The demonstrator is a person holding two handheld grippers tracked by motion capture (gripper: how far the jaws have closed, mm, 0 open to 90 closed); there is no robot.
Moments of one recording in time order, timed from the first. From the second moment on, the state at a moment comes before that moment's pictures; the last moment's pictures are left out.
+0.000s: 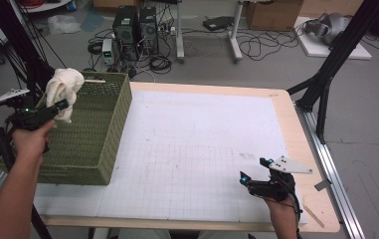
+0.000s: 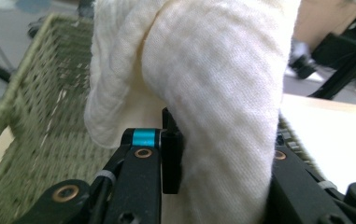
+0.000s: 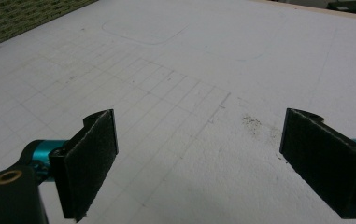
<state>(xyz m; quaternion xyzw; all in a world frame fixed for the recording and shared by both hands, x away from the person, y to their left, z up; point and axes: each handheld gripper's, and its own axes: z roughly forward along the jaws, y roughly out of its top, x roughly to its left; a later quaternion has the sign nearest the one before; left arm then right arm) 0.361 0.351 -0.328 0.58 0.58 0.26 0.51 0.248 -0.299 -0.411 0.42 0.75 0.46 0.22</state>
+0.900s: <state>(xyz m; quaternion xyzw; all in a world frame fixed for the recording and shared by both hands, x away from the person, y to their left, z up) 0.326 0.213 -0.295 0.67 0.38 0.19 0.60 0.248 -0.297 -0.409 0.42 0.75 0.47 0.21</state>
